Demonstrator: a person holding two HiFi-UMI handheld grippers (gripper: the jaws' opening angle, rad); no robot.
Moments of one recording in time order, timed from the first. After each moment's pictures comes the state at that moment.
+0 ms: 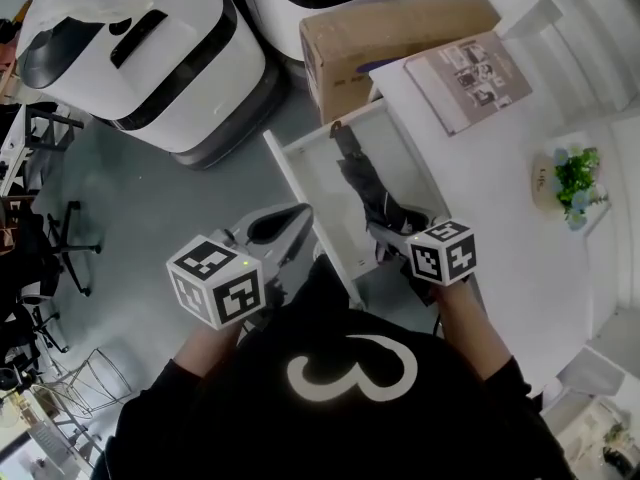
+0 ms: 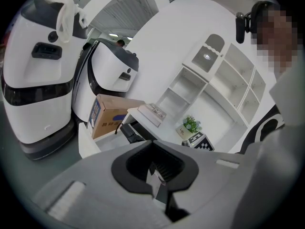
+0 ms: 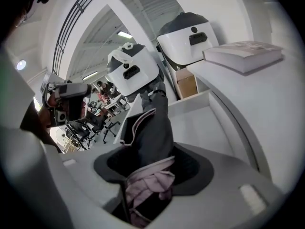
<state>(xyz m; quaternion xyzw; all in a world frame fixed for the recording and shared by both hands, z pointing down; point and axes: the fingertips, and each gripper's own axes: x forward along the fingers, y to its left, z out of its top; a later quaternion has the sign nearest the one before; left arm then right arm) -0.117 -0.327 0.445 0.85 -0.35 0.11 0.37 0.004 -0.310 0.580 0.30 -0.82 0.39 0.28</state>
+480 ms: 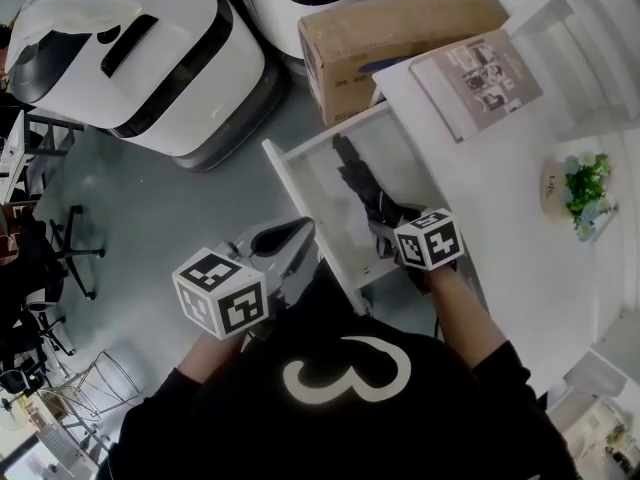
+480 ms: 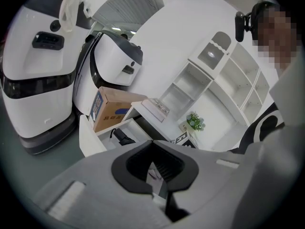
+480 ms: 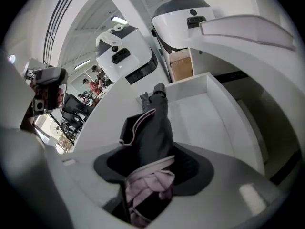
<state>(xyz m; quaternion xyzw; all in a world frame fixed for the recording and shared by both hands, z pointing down) -0.120 -0.333 0.474 0.84 -0.35 0.13 0.40 0.005 -0.329 0.655 0.30 -0.79 0.40 0.35</state>
